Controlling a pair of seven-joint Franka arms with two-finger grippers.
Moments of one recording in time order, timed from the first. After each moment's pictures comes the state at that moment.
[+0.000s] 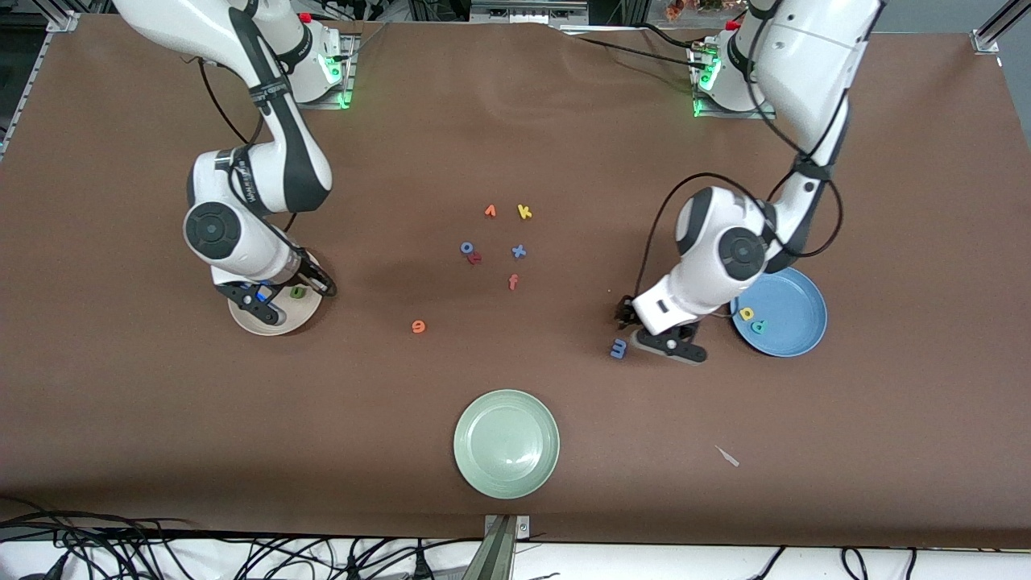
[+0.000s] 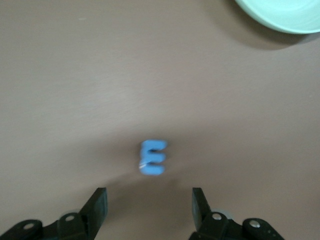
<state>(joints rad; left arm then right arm) -0.38 0.64 -0.04 -1.73 -0.22 2.48 0.00 0.47 0.37 -0.27 -1.98 0.09 2.16 0.67</state>
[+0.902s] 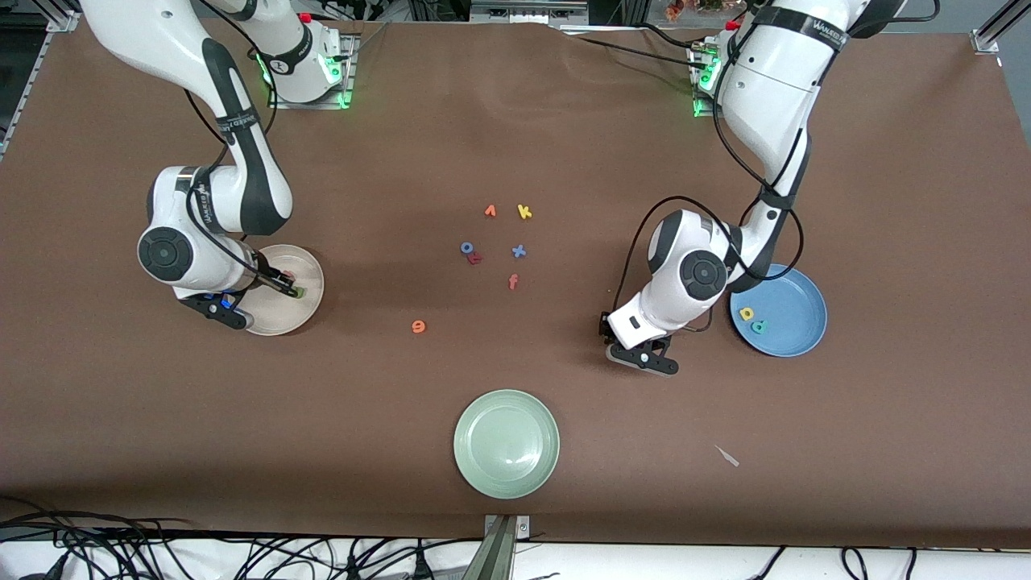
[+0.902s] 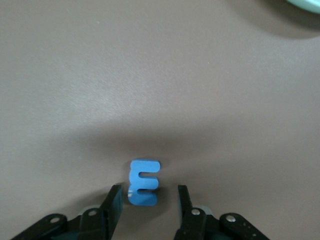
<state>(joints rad) -0.41 0.75 -0.02 -1.67 -0.22 2.52 0.00 0.43 0.42 -0.33 -1.98 0.09 2.13 0.48</state>
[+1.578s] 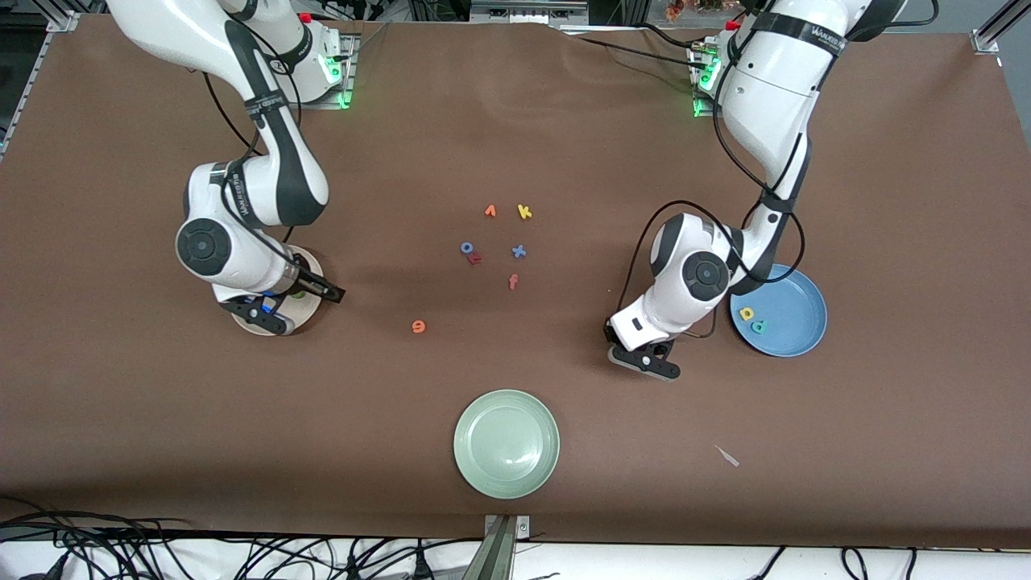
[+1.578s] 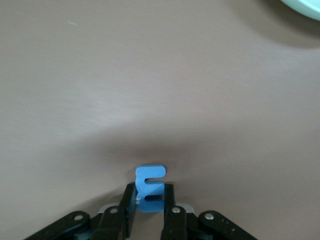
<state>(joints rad) -0.38 0.76 0.00 -1.66 -0.21 2.57 0.07 0.44 0.43 -0.18 -1.88 0.15 2.13 0.59</state>
